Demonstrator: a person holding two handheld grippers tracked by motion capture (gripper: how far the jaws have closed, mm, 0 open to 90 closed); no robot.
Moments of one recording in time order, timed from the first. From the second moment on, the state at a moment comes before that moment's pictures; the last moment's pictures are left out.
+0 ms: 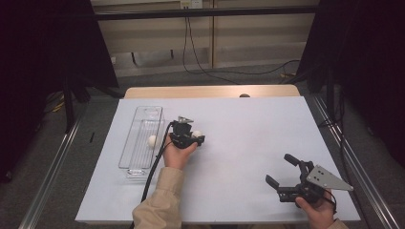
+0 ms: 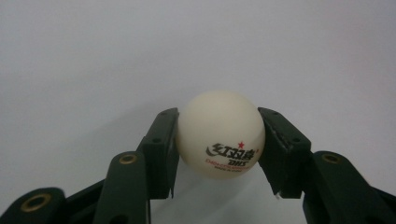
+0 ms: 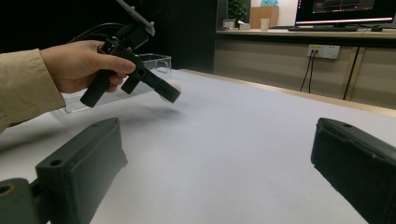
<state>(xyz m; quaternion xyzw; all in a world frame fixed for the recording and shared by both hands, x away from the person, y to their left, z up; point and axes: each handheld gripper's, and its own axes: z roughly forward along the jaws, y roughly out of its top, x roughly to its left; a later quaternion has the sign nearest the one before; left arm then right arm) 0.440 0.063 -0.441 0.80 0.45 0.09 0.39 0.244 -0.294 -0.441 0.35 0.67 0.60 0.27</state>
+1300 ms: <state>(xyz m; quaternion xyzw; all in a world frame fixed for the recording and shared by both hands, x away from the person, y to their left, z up) 0.426 0.071 -0.420 0.81 0.44 0.07 0.39 0.243 -0.293 -0.441 0.35 0.67 0.60 0.27</state>
